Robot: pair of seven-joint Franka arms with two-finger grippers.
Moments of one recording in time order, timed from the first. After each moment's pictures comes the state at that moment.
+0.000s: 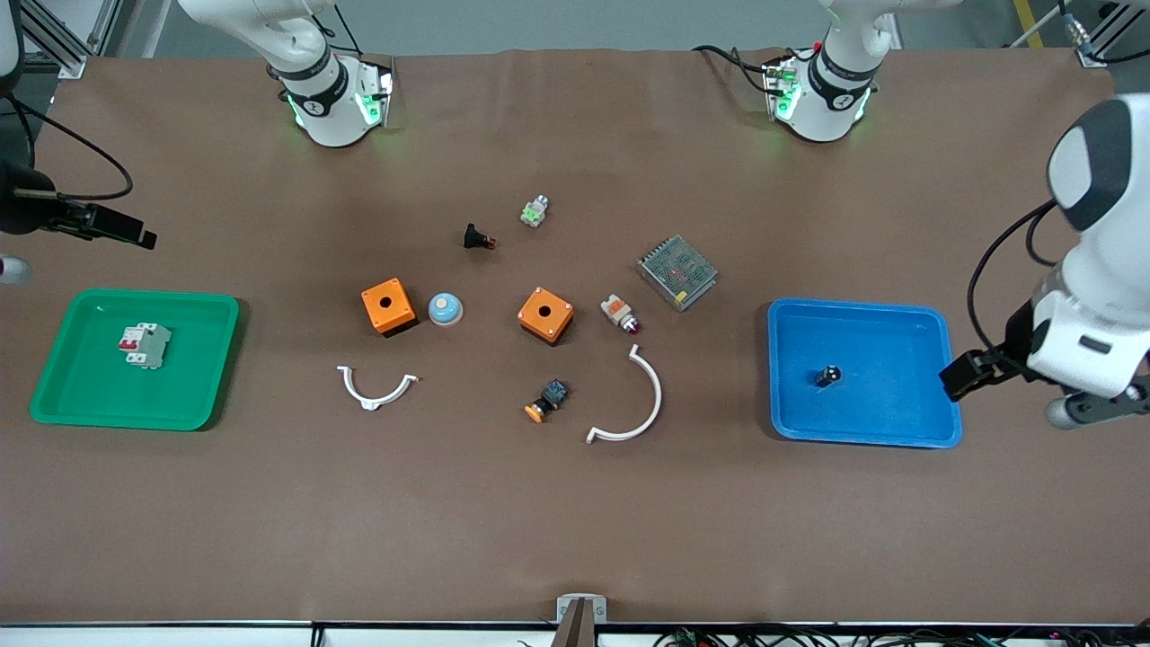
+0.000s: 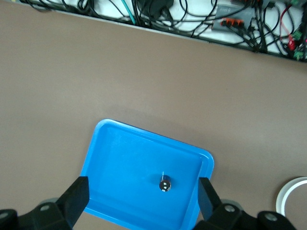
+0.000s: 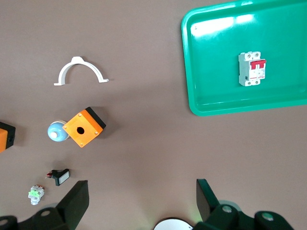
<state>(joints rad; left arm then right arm) 0.02 0.29 -0.15 -1.40 0.16 1.86 -0.39 0.18 -0.05 -0.33 -1.75 0.07 1.55 0.03</state>
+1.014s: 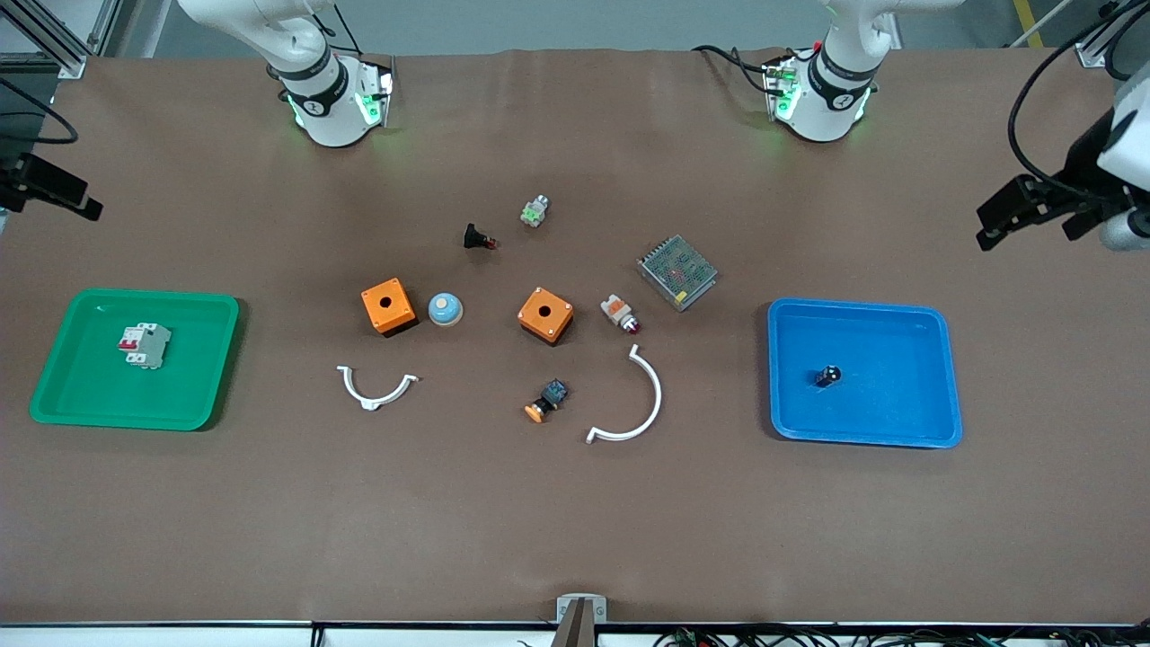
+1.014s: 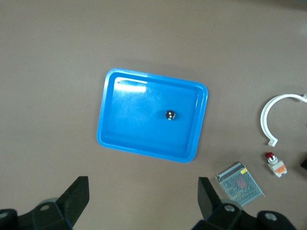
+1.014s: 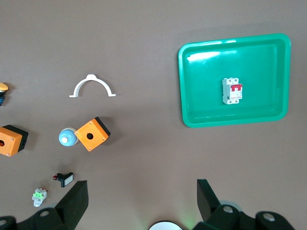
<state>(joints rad) -0.05 -0.03 -0.07 -1.54 0.04 1.57 -0.21 0.20 -0.01 -0.31 -1.52 0.03 1.43 0.05</state>
